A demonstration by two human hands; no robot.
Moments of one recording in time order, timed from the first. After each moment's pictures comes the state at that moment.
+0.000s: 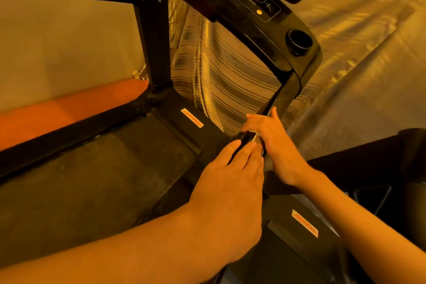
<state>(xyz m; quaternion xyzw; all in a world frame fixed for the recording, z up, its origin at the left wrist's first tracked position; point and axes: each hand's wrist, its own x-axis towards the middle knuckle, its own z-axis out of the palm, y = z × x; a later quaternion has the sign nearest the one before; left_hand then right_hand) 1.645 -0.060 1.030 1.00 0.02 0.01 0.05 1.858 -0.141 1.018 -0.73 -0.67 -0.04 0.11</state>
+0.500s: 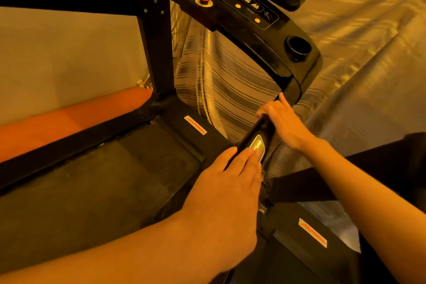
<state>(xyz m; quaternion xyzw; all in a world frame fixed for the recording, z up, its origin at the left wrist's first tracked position) 1.644 -0.060 1.031 1.00 0.01 0.02 0.04 1.936 -0.106 1.042 -0.76 -0.64 -0.08 0.01</state>
